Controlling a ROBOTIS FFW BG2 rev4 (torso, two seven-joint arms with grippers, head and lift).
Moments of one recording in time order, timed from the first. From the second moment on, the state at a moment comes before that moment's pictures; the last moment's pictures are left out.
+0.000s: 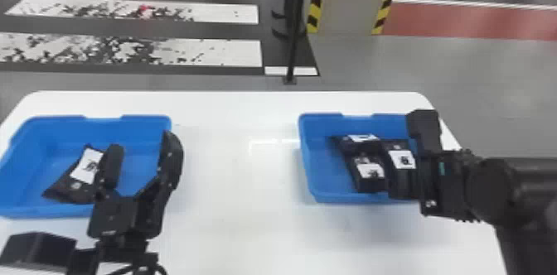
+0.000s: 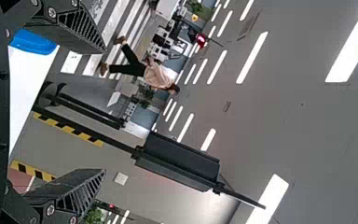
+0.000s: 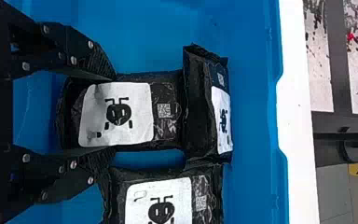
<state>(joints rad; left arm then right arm) 0.35 0.18 -0.30 -1.74 0.48 -0.61 0.10 -0.10 -0.22 -0.09 -1.95 -0.31 1.47 0.05</state>
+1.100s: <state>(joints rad) 0.34 0.19 -0.33 -1.74 0.46 -0.68 0.10 0.02 -0.24 -0.06 -2.04 -0.53 0.98 0.41</state>
